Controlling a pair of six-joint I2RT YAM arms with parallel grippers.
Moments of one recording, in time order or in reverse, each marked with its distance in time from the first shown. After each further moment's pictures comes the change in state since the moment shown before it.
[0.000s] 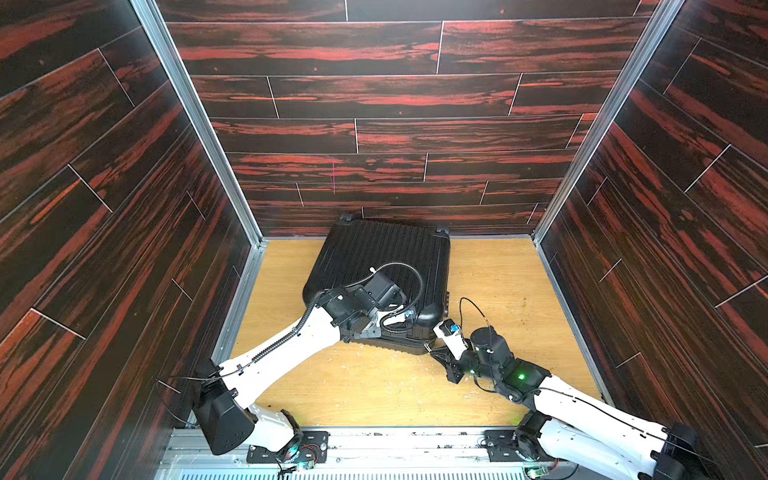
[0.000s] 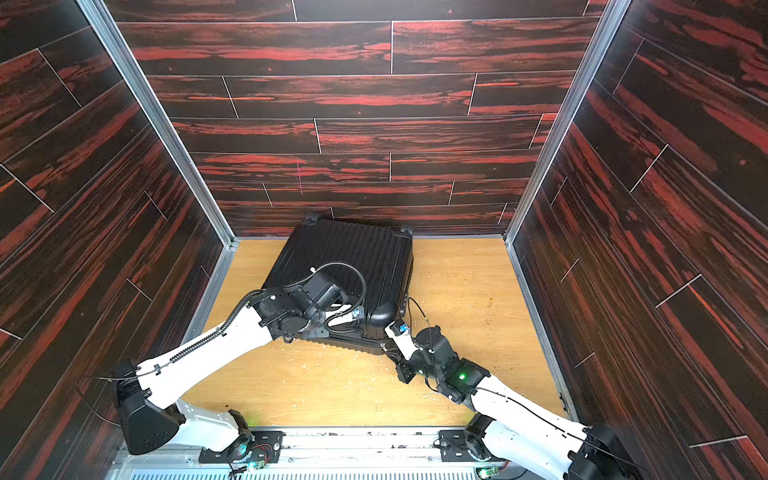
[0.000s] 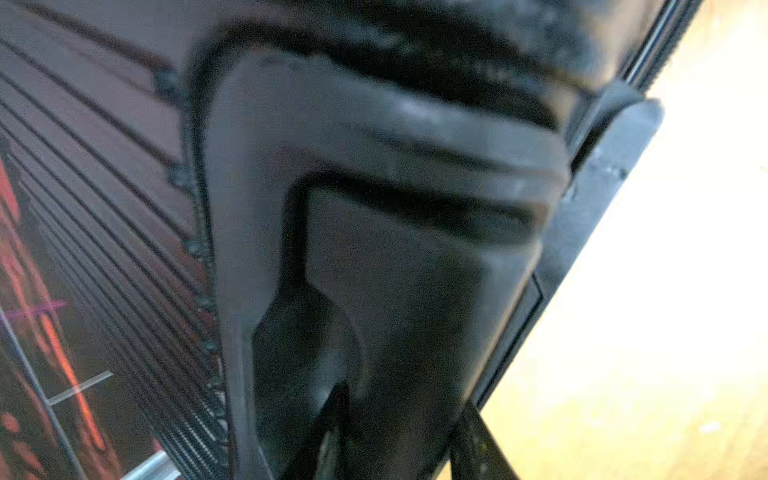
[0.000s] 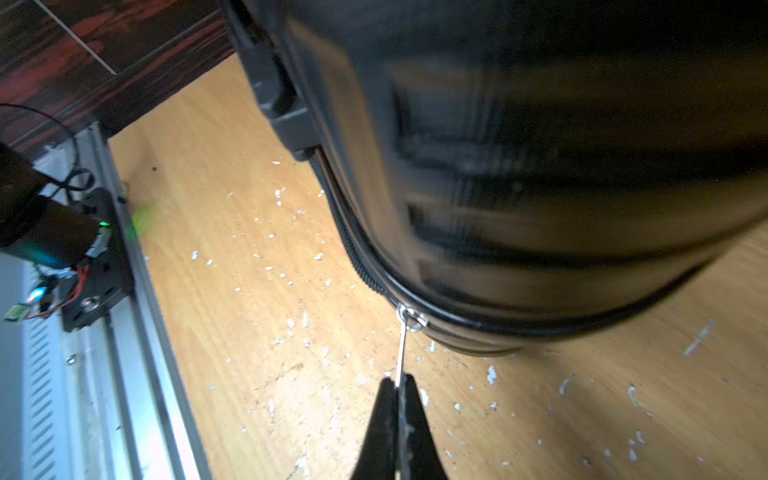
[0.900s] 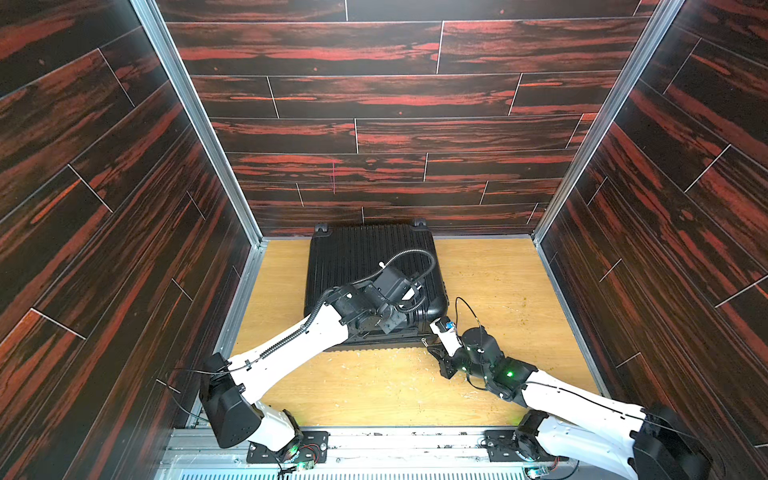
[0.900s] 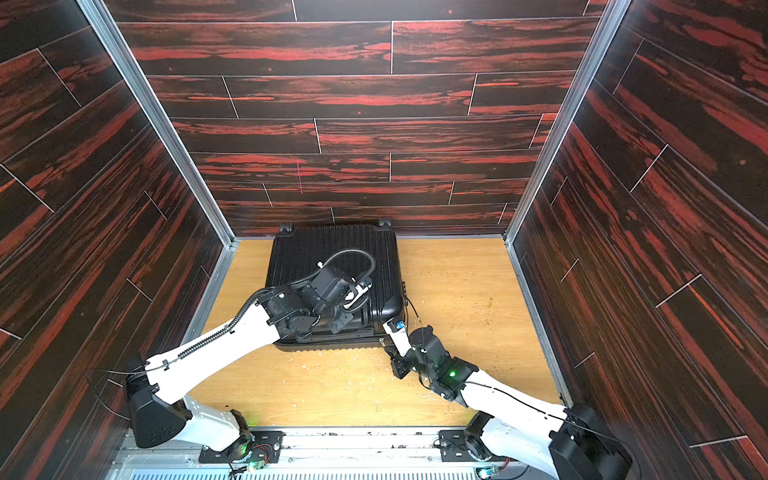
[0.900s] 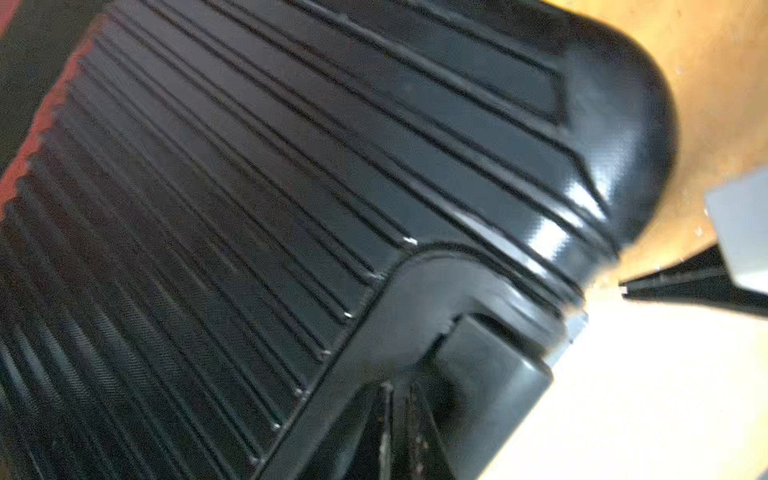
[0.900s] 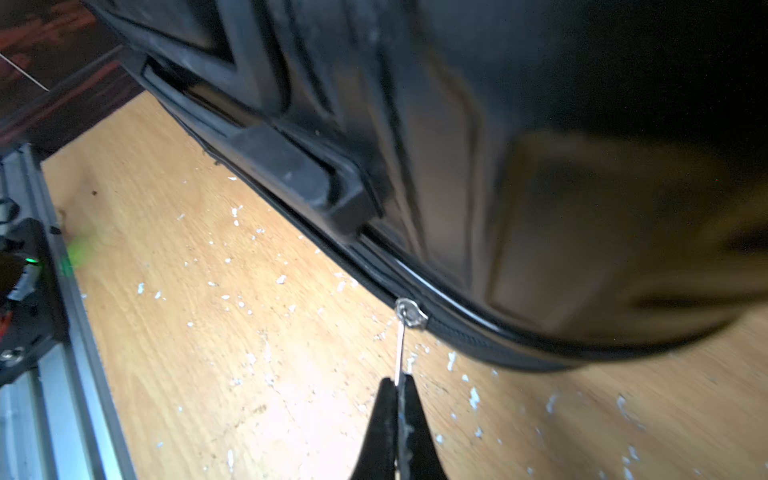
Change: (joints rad) left arm -0.041 0.053 0.065 0.156 0.053 -0.548; right arm 0.022 0.133 -0.012 0.151 0.088 0.056
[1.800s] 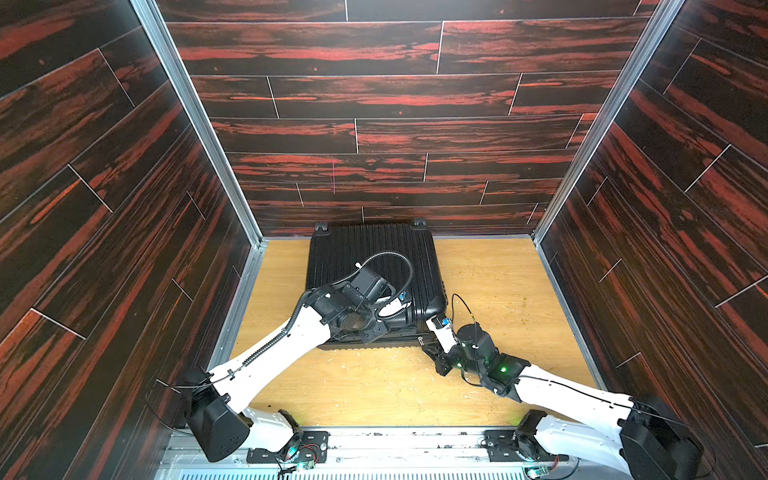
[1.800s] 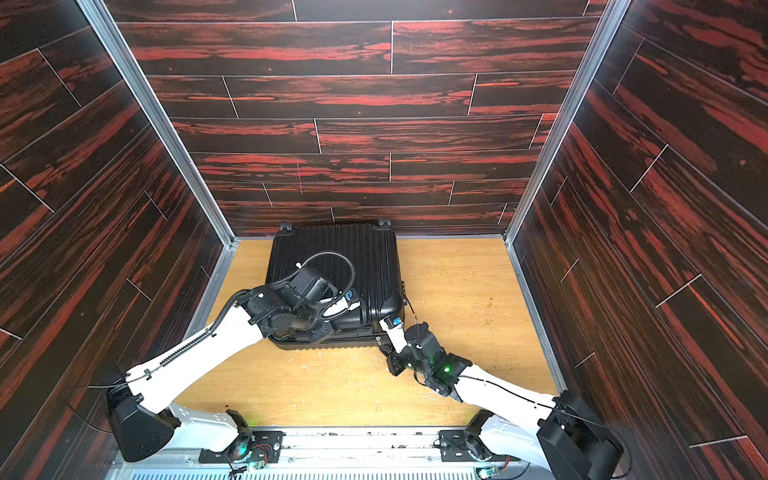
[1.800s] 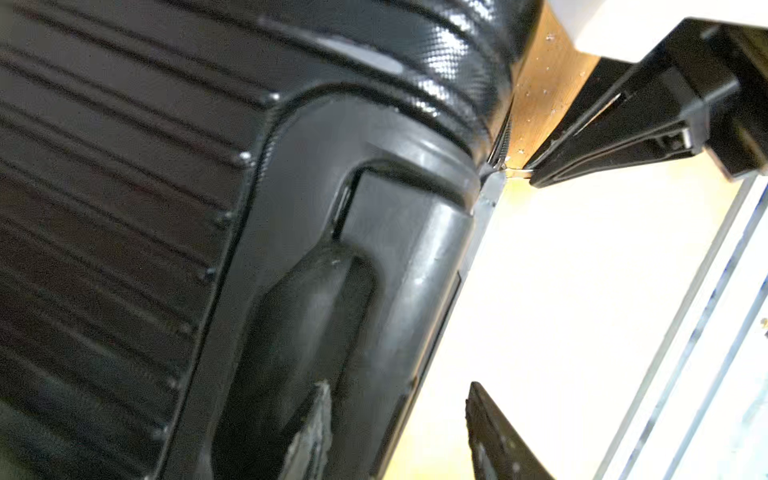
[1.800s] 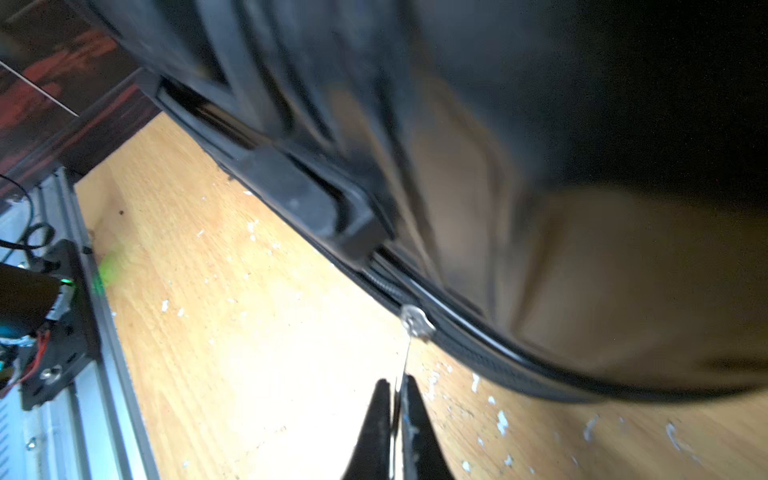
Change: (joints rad) left arm 0.121 -0.095 -0.112 -0.102 0.313 0.268; right arm -0.005 0.074 0.031 0.046 -0.034 0.058
